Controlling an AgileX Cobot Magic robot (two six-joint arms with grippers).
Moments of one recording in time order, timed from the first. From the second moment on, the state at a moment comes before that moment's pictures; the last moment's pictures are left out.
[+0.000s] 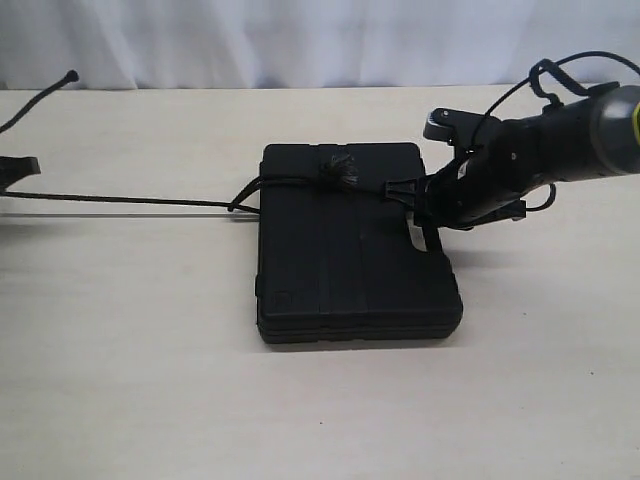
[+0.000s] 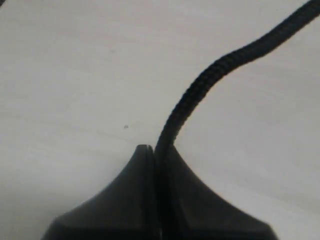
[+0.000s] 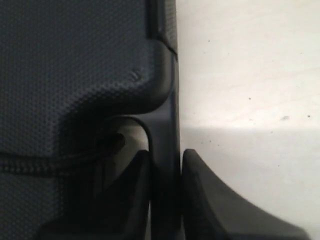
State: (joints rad) left arm 0.38 2.01 -0.90 0.11 -0.27 -0.20; right arm 0.26 1.99 -1.10 0.01 0.25 0.38
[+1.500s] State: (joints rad) left arm -0.25 1.57 -1.20 0.11 1.11 0.06; right arm 0.24 1.56 -1.16 -0.22 1.02 0.21
